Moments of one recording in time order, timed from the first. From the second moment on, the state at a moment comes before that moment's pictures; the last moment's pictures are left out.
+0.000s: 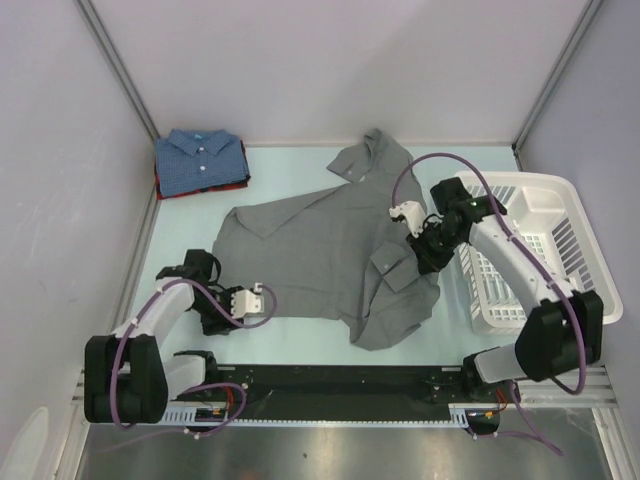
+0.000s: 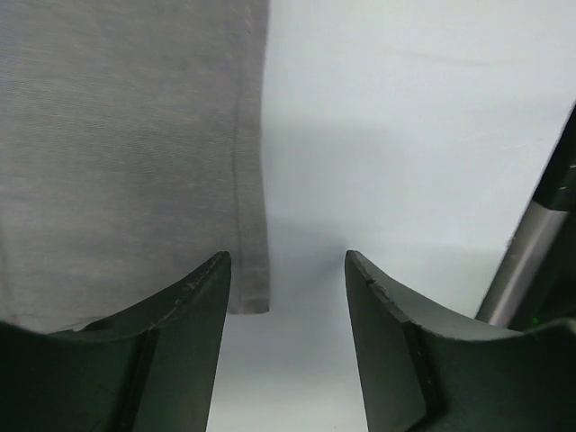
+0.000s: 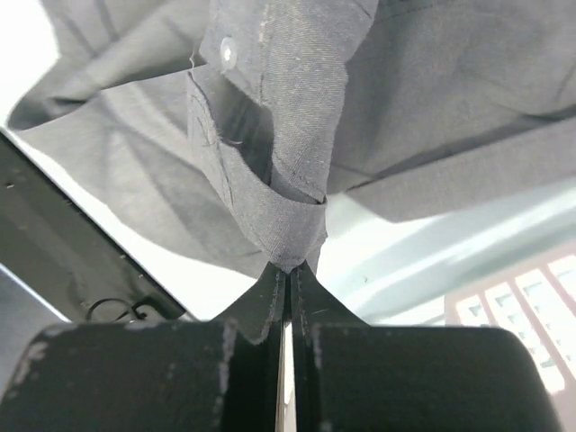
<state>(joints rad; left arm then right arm) 0.00 1.17 0.59 -0.96 0.39 1.44 0.30 1.45 1.20 -1.06 -0.34 -0.56</state>
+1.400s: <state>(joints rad) 0.03 1.31 0.99 -1.15 0.40 1.38 0.41 1.18 1.75 -1.24 -0.18 -0.68</state>
